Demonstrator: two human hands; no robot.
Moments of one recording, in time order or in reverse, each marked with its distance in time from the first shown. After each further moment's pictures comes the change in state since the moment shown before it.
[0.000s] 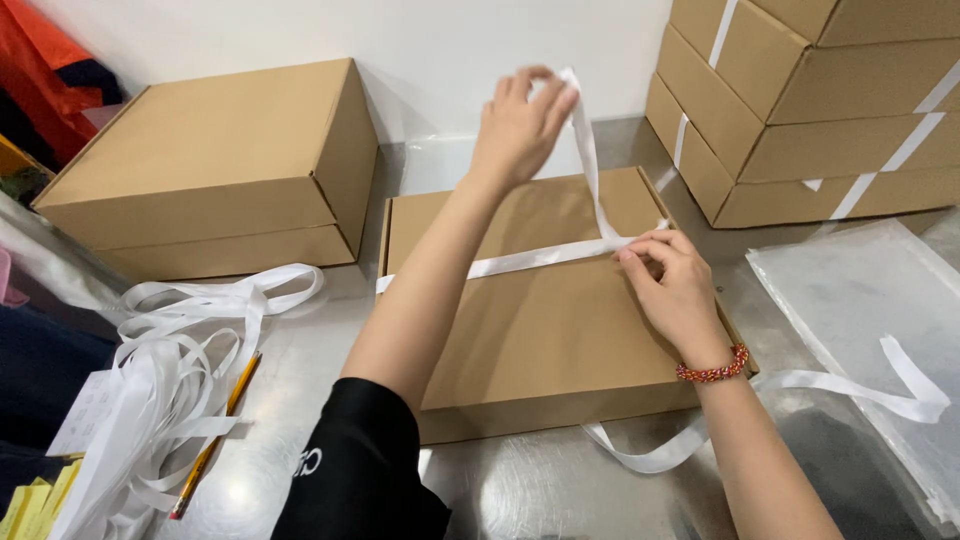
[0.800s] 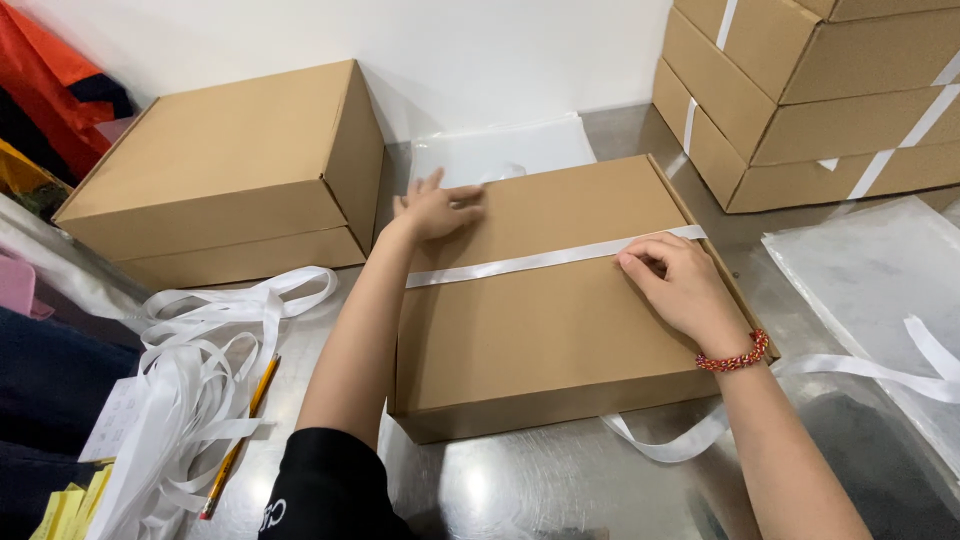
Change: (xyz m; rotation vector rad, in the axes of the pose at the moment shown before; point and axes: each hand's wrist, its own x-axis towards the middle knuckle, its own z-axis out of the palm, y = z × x) left_hand -0.104 -0.068 -0.070 0.053 -0.798 -0.570; right_hand -0.006 -0.027 -0.012 -0.025 -0.207 -0.005
